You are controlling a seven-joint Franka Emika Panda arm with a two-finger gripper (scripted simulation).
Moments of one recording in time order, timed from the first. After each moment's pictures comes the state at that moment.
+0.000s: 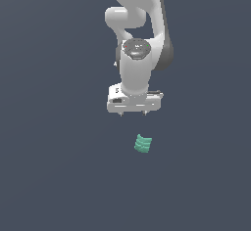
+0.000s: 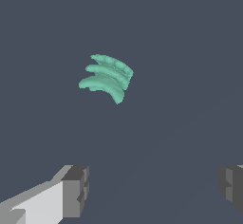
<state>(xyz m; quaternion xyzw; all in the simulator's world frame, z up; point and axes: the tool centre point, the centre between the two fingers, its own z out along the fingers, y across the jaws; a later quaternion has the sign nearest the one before) -0.003 0.032 0.168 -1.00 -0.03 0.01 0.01</state>
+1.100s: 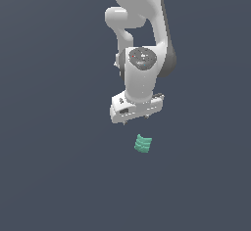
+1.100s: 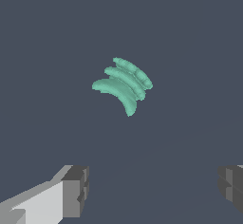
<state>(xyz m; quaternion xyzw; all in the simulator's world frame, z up) 0.016 0.043 0.154 -0.99 -0.15 0.01 0.00</state>
